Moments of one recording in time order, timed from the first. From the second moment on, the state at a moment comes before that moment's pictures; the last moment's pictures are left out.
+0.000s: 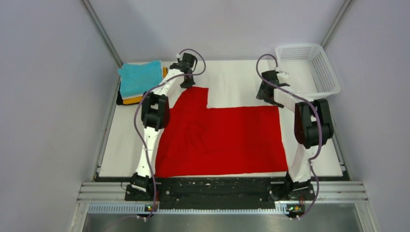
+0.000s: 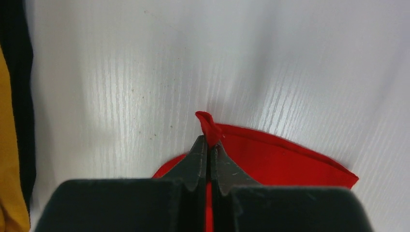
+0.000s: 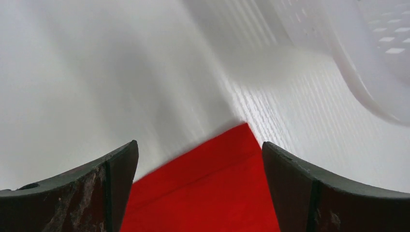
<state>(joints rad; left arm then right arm) -0.30 2.53 2.30 -0.78 -0.24 -0.44 0.20 1.86 1.26 -0.37 0.44 0.53</state>
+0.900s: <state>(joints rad) -0.31 2.33 2.08 -0.71 -0.20 -0.44 0.18 1.89 1.20 -0.38 0.53 0.58</state>
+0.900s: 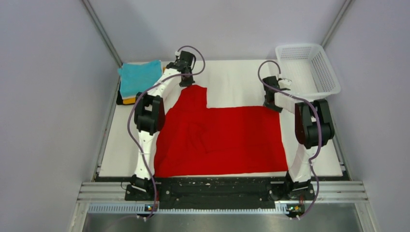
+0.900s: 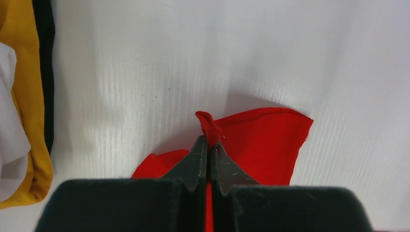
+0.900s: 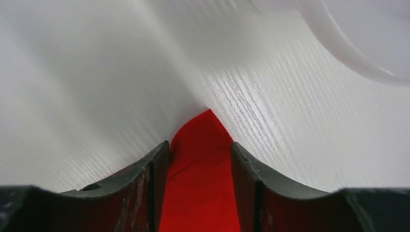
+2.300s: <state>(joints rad) -0.48 1.69 1.46 -0.59 -0.16 -0.39 0.20 1.56 0.94 -0.25 0.28 0.46</state>
